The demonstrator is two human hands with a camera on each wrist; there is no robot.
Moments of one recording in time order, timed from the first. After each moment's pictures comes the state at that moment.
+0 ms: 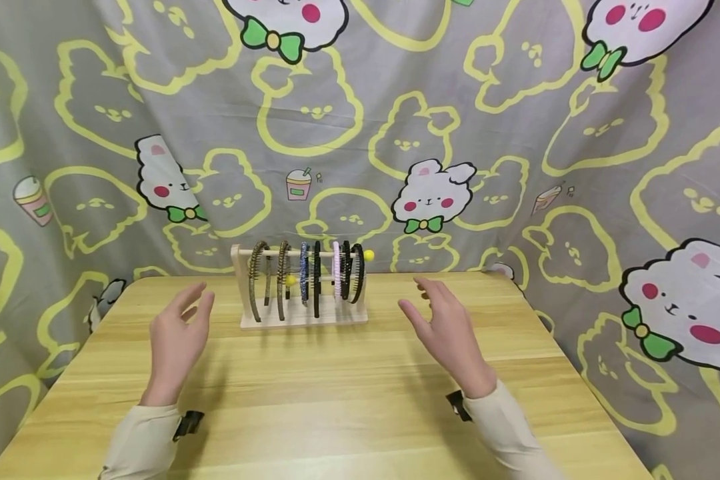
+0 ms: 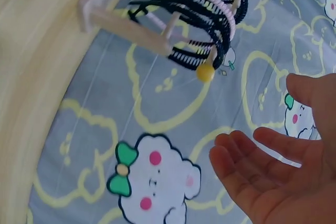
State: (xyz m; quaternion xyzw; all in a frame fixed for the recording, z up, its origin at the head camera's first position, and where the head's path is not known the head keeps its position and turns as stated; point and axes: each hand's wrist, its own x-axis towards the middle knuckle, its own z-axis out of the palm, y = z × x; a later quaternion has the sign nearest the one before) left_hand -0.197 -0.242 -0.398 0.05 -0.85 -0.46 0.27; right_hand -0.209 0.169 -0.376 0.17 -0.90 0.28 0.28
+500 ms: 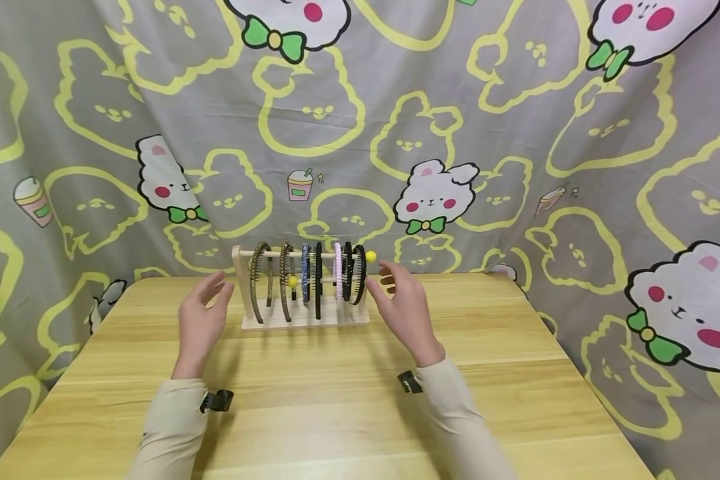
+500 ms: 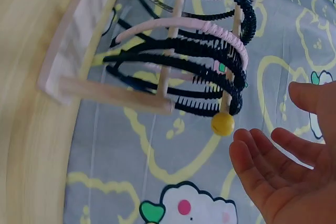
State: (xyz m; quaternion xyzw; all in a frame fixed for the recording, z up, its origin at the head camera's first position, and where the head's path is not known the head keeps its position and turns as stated) left_hand -0.240 -0.234 -0.412 0.06 -0.80 -0.55 0.22; right_hand -0.258 0.107 -0.381 0.15 -0.87 0.40 0.25
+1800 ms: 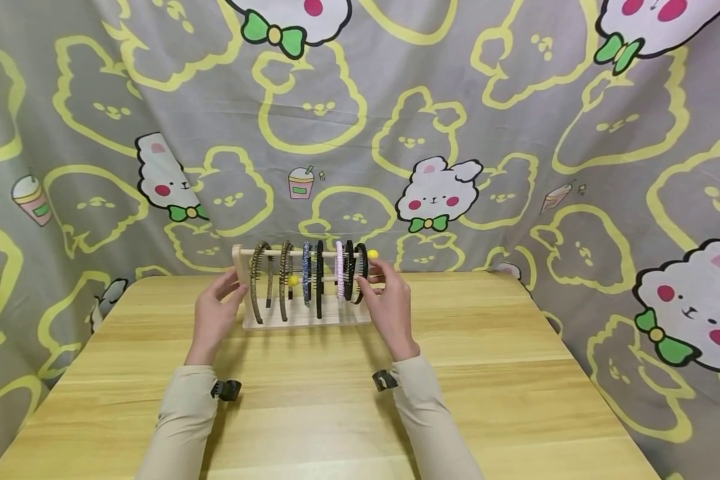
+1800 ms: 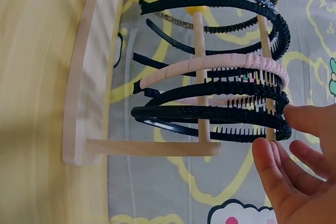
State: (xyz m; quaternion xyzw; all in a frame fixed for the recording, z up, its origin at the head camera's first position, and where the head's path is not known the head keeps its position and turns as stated) left_hand -0.275 -0.237 -0.438 0.04 -0.81 -0.56 0.18; right_hand -0.282 0.077 -0.409 0.10 -0.82 0.49 0.27
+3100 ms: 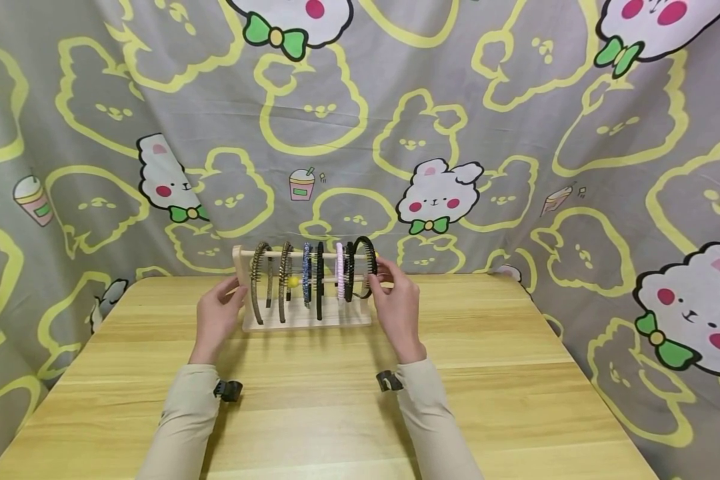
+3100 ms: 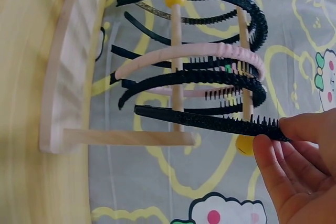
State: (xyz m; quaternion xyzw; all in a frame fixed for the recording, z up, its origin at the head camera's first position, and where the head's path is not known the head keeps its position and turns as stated) left_hand -0.279 -0.234 -0.442 0.07 -0.80 -0.57 0.17; right_hand -0.275 0.085 -0.395 0.10 -0.81 0.49 0.31
